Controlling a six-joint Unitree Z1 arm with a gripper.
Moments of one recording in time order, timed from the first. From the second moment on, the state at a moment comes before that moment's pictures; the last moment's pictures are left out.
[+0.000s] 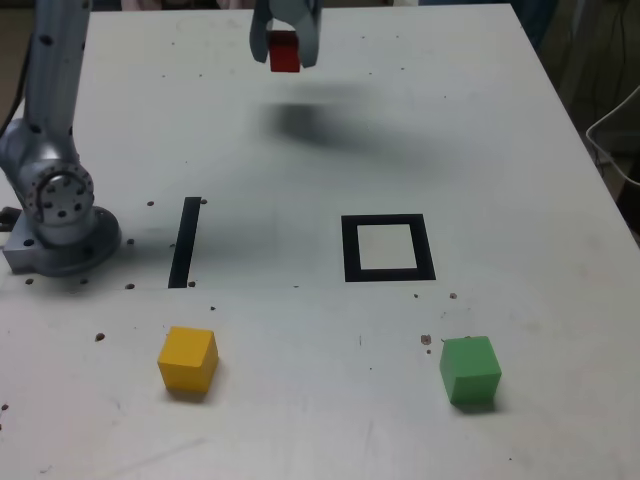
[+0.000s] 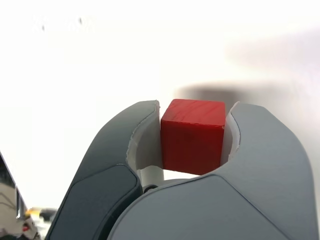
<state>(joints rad) 0.62 2.01 -1.65 1.33 0.34 0.65</state>
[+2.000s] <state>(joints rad) -0.06 2.18 -1.75 1.43 0.03 -0.07</state>
